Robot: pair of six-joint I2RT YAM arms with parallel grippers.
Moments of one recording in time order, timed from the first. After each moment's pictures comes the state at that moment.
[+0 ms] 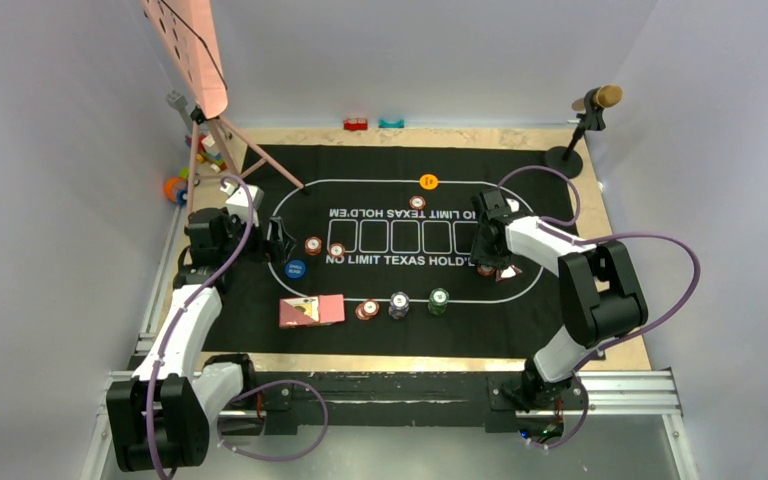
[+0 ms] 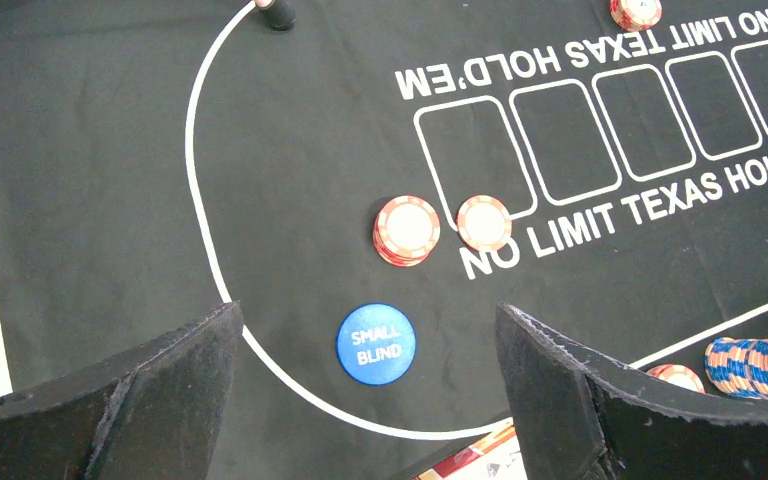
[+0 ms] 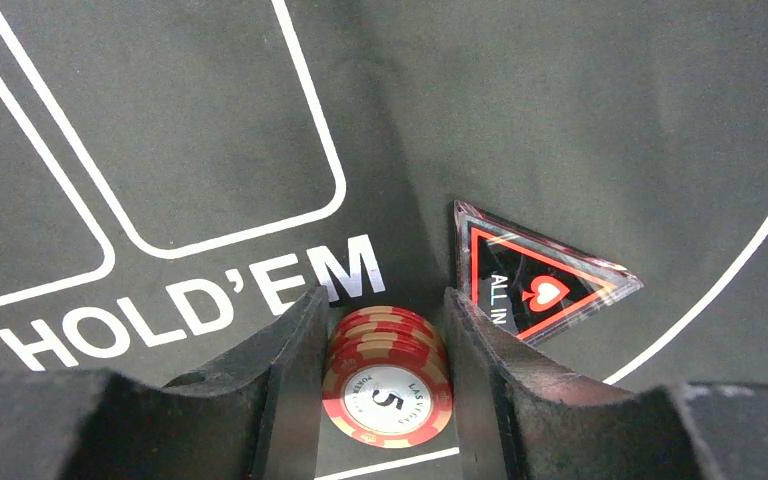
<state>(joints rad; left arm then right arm) 0.08 1.00 0.58 -0.12 0.44 0.02 0.30 1.63 0.93 -0.54 0.28 0.55</state>
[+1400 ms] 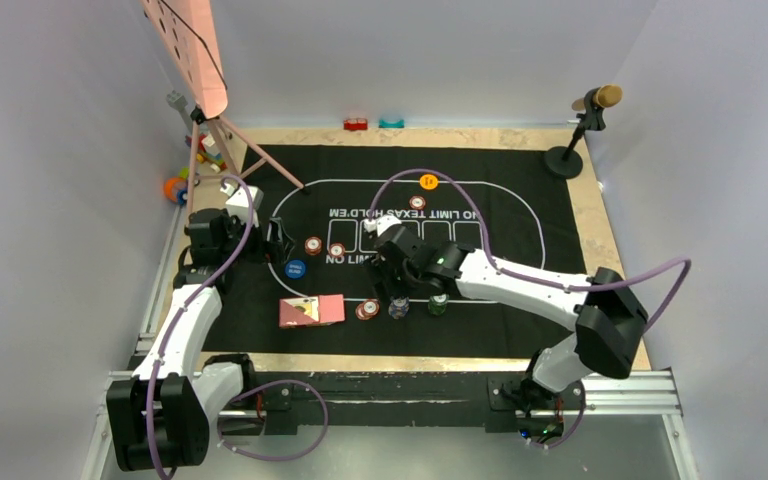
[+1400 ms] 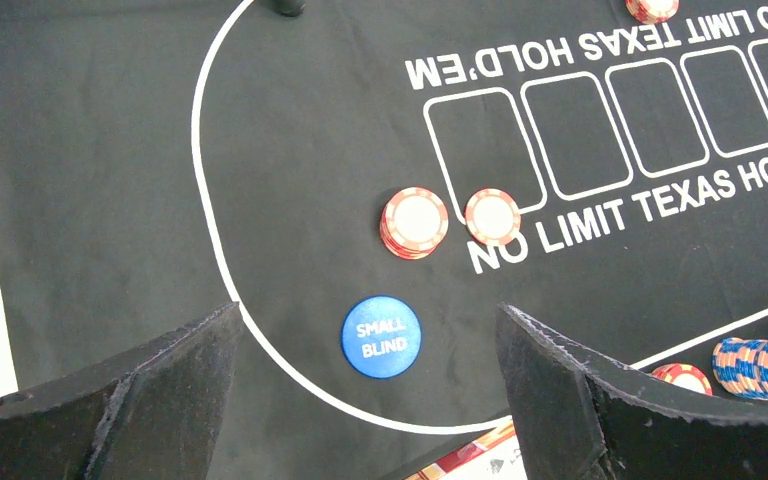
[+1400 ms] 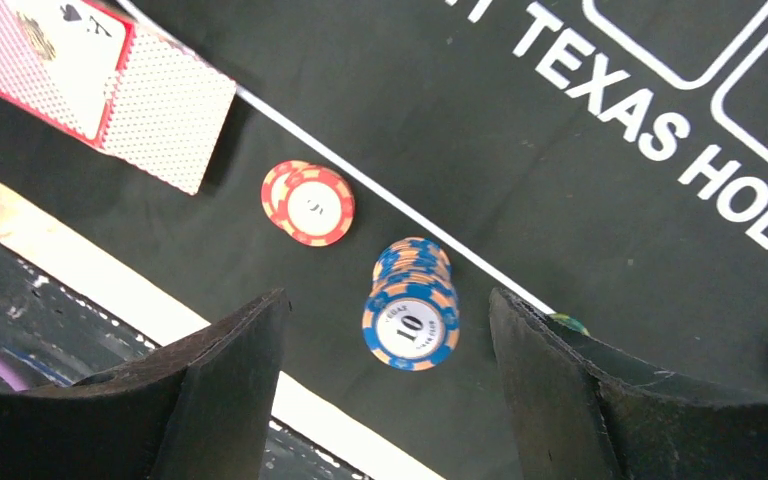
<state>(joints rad) 0.08 1.00 0.58 -0.14 0.42 0.02 0.99 1.49 1.10 -0.55 0.17 0.41</state>
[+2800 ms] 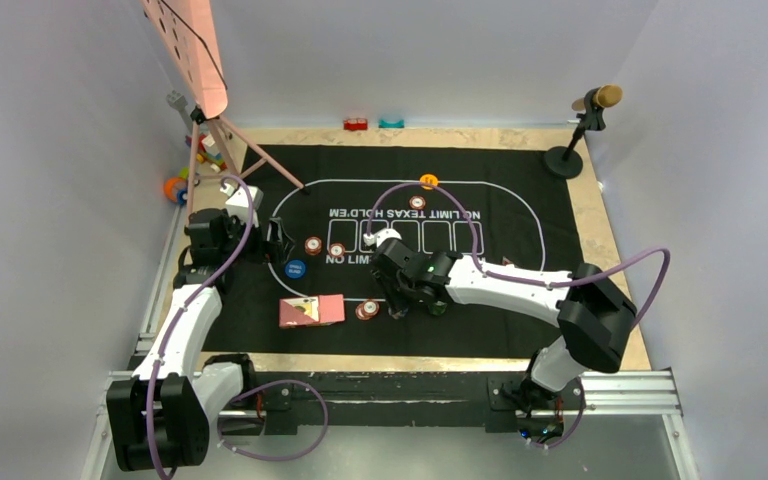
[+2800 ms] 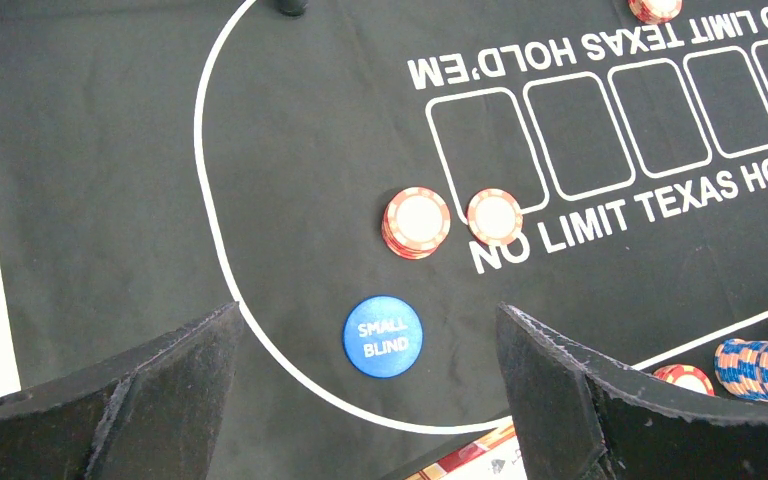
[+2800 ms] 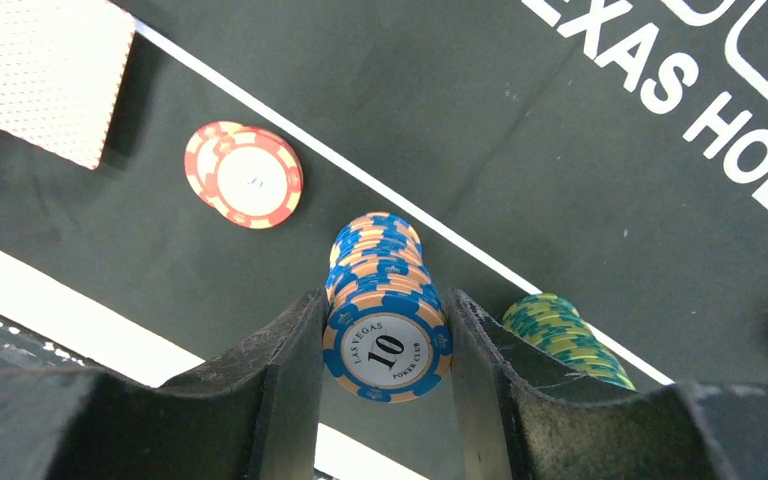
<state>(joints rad) 0.08 1.00 0.58 -0.14 0.42 0.02 1.03 1.57 1.04 -0.55 0.23 0.41</state>
